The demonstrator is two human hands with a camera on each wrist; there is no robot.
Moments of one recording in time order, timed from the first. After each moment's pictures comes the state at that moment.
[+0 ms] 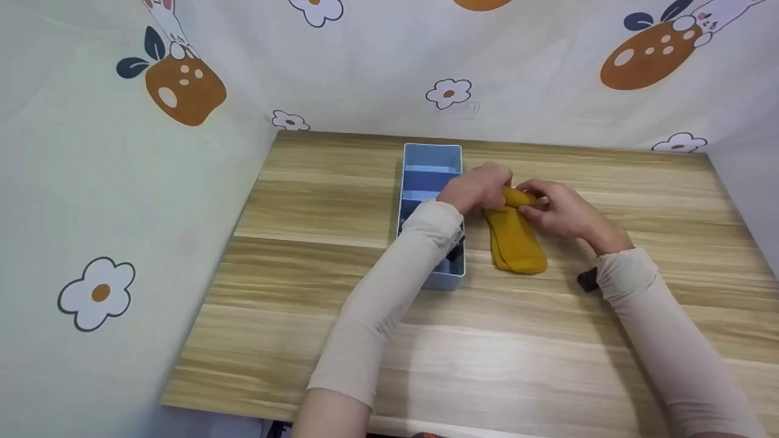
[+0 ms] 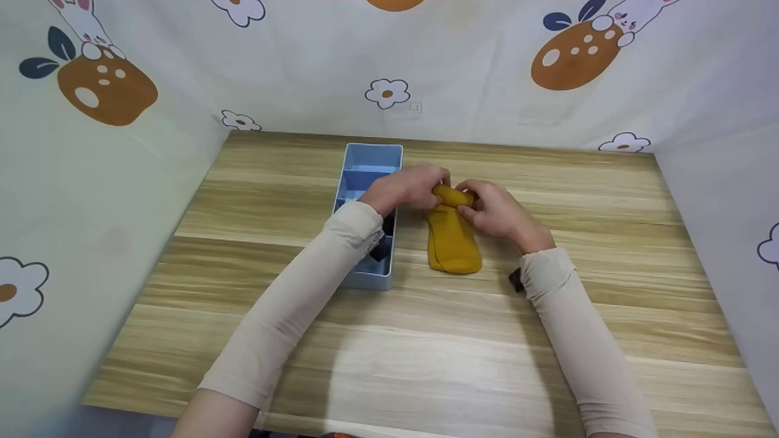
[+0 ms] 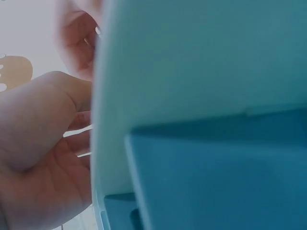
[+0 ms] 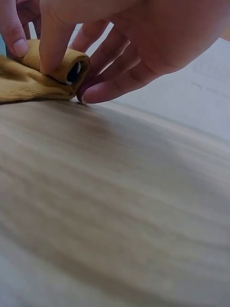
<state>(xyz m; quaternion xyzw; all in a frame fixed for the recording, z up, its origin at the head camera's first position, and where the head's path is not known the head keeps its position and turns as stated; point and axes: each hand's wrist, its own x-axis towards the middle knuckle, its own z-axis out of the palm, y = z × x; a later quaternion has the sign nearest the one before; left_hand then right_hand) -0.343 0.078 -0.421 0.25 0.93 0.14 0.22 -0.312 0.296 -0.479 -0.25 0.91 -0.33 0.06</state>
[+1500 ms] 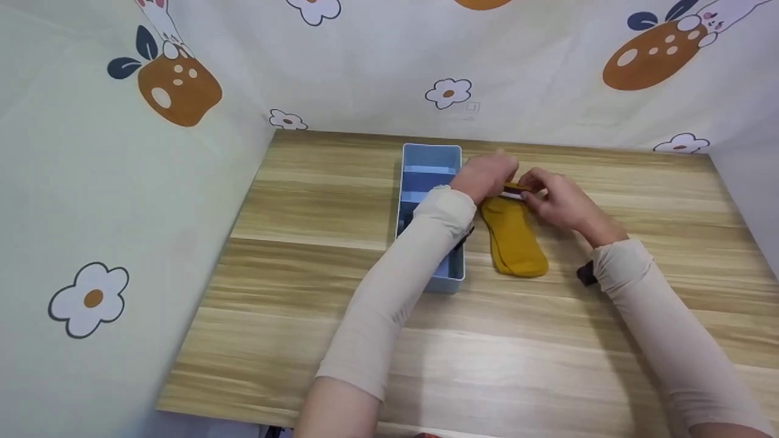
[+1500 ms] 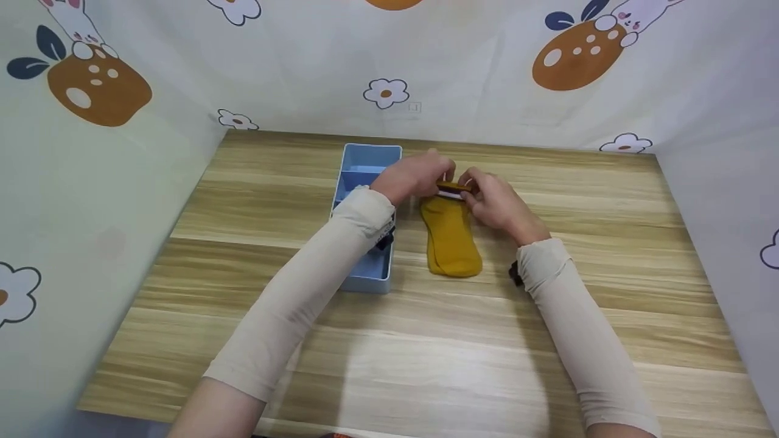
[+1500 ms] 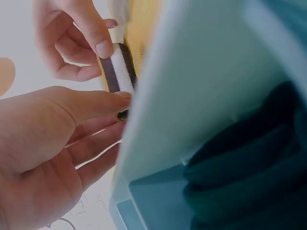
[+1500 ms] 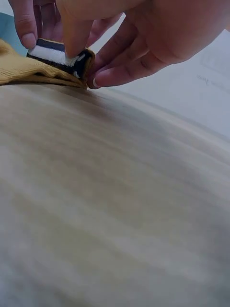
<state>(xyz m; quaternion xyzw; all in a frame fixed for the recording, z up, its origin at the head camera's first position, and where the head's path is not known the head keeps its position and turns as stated) -0.359 0.094 -0.413 0.29 0.95 0.03 0.15 -0.335 0.295 -0.479 -0.22 0.93 -0.31 0.02</state>
